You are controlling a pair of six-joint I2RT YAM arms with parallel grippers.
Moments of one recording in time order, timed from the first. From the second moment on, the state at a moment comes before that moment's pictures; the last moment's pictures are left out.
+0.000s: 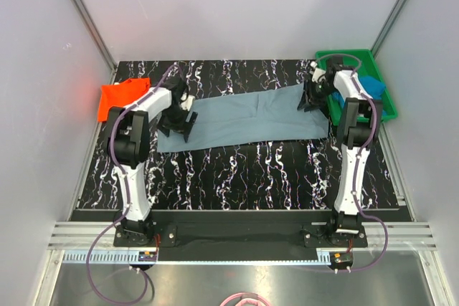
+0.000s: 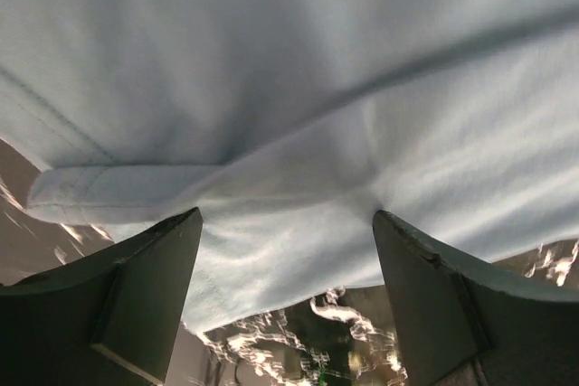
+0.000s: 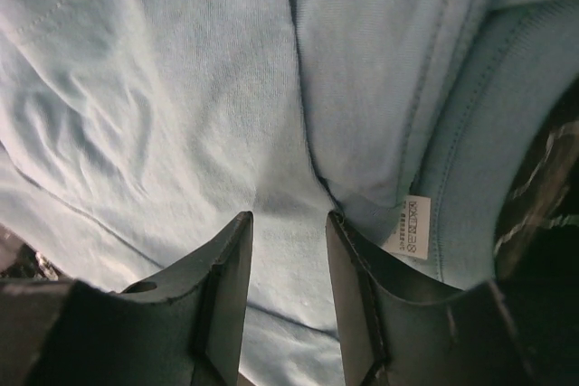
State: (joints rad) left arm -0.19 2.09 1.57 -0.93 0.02 0.09; right arm -0.08 2.42 2.04 -0.92 -0.50 -0.06
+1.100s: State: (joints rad) left arm -0.10 2.35 2.14 -0.99 -0.08 0.16; right arm 0.03 1.81 1.45 -0.86 -0.64 0.13
